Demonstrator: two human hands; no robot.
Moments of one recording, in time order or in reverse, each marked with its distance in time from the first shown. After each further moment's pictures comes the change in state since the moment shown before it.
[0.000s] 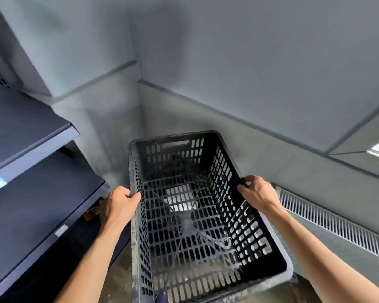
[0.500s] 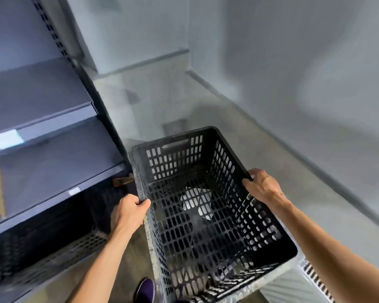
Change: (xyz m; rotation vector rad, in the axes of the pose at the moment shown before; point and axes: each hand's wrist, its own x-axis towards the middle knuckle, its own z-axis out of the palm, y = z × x) left_hand -0.019 0.037 0.079 -0.039 0.107 -0.403; right_hand 0.185 -0.010 0.001 -0.128 -0.312 -0.263
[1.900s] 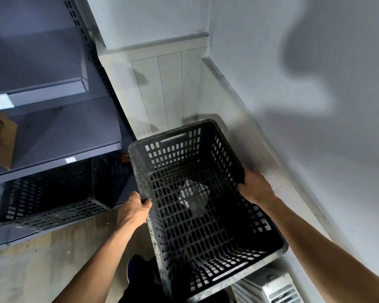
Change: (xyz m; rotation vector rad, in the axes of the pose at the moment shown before) left_hand -0.018 0.047 0.105 -0.049 -0.046 -0.281; right_hand 0.118 0.053 -0.009 -0.341 -0.191 -0.288
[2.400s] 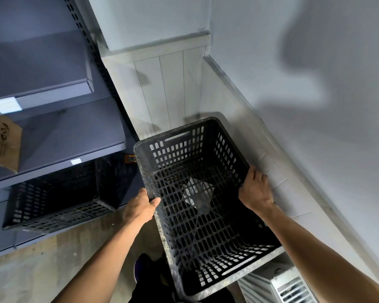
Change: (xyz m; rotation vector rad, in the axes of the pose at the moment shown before) left_hand 0.006 -0.006 -0.008 0.176 -0.030 0.083; right_hand -0.026 -0.015 0.031 -0.096 0.137 0.052
